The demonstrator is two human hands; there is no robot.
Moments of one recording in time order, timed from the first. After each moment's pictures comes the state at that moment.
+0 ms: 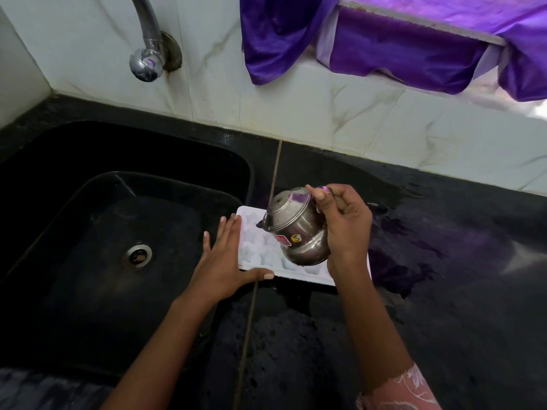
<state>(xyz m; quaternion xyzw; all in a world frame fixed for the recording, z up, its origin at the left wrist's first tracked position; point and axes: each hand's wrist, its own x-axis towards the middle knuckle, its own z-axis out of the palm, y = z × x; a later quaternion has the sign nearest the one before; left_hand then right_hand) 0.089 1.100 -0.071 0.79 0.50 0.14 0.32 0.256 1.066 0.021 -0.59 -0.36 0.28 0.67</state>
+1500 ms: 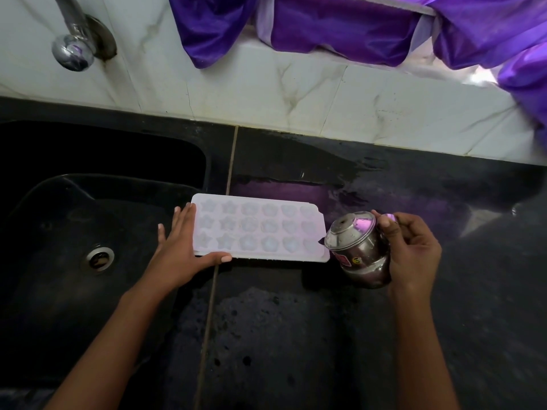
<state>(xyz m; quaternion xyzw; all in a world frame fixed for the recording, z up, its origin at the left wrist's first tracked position) 0.092 1.095 -0.065 0.79 0.51 0.14 0.32 0.360 0.956 0.003 -0.65 -0.28 0.13 0.70</state>
